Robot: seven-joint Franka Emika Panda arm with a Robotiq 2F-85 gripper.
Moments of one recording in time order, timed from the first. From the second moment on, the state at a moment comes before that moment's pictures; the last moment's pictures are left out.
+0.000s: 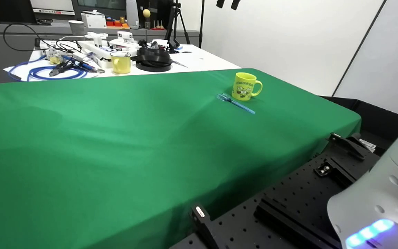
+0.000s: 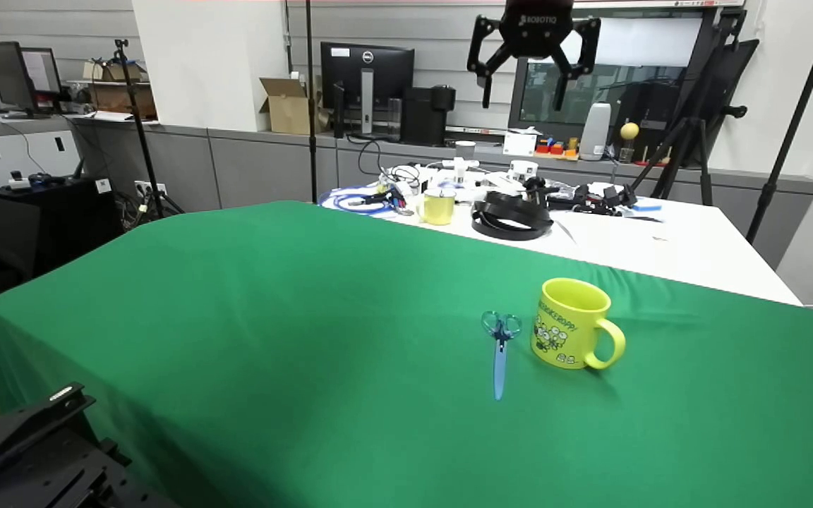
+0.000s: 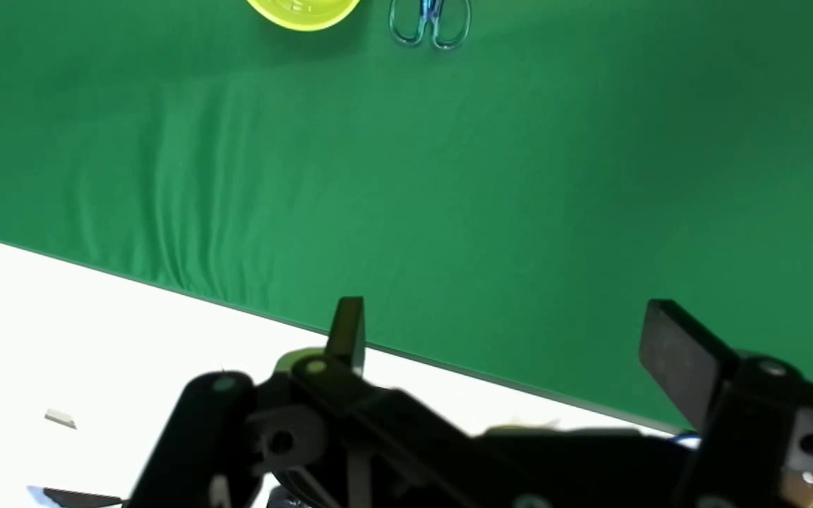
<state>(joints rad) -0.05 0.08 -0.18 -2.00 0.15 2.29 -0.62</state>
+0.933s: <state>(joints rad) -0.17 0.38 -0.10 -1.86 0.14 2.30 -0.63</state>
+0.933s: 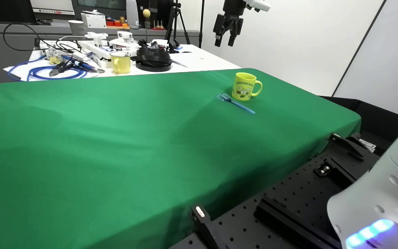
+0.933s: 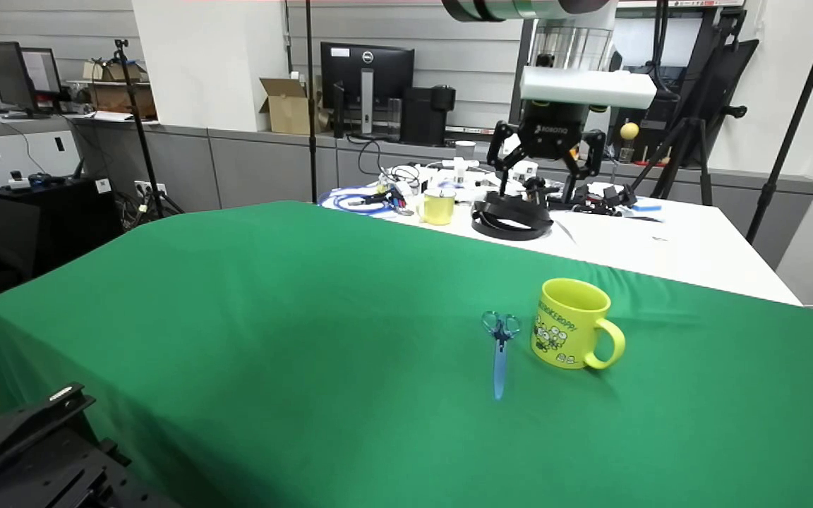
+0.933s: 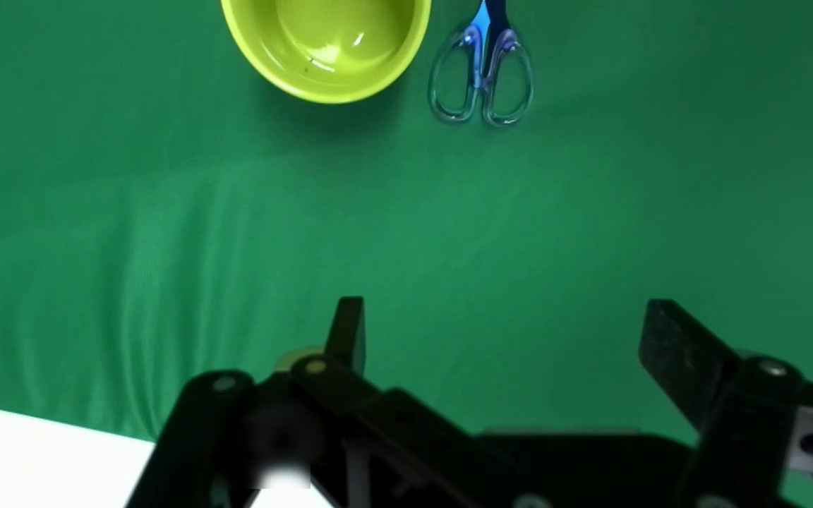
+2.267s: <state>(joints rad) -0.19 0.45 -0.07 -2.06 0.10 2.43 -0.63</state>
